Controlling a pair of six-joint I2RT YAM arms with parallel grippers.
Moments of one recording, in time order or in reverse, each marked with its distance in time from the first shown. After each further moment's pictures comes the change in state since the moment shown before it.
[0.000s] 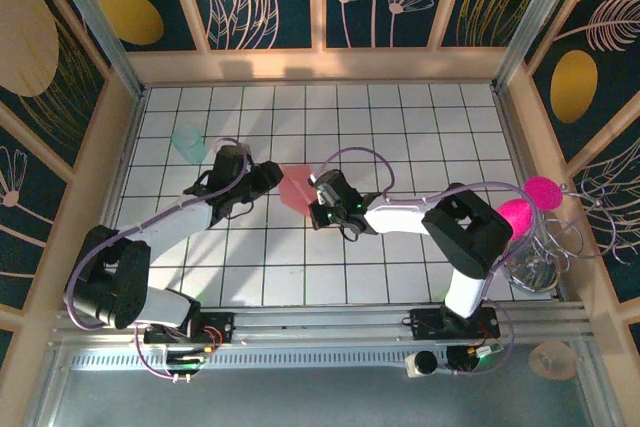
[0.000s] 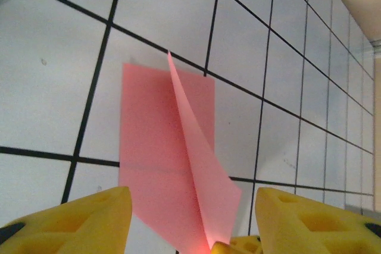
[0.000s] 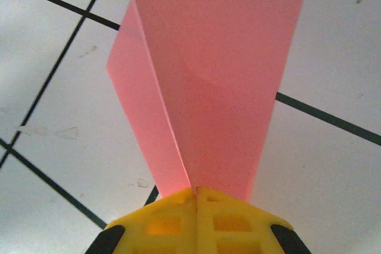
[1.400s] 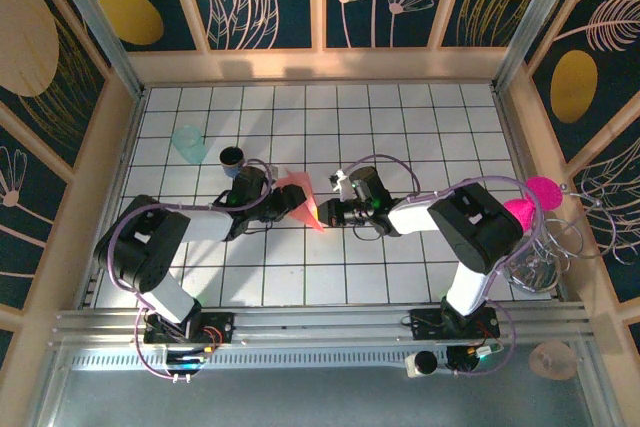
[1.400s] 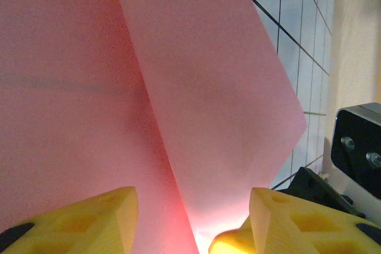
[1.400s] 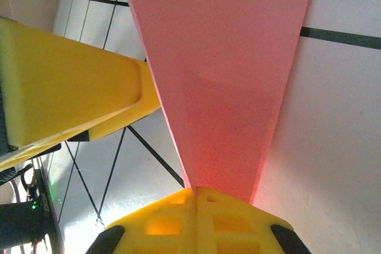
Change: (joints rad) left arm -0.098 0.243 -0.121 0.407 0.238 -0.092; right arm -0.184 -0.009 -0.206 0.365 -0.519 0.238
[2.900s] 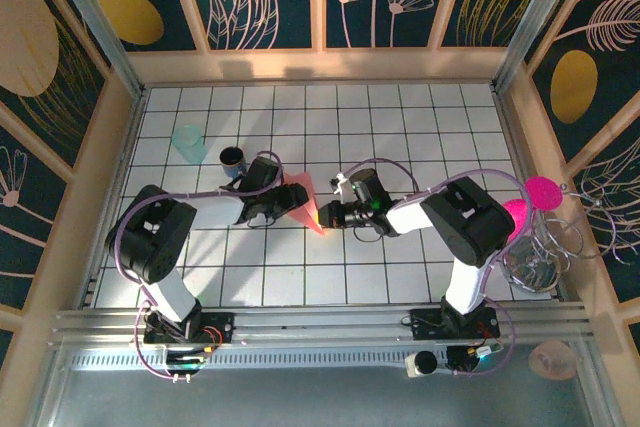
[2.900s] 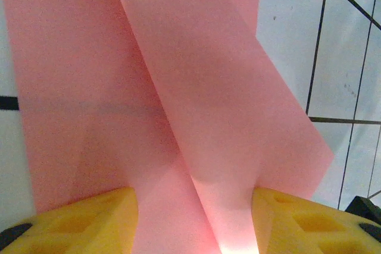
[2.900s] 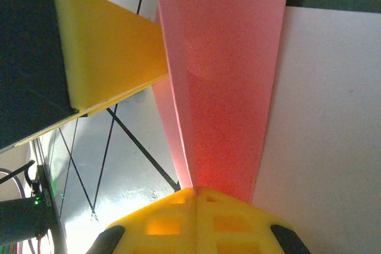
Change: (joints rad) left arm -0.021 0.077 0.190 -0.349 -0.132 0.103; right arm -0.012 0.055 -0.003 0.025 -0.039 0.025
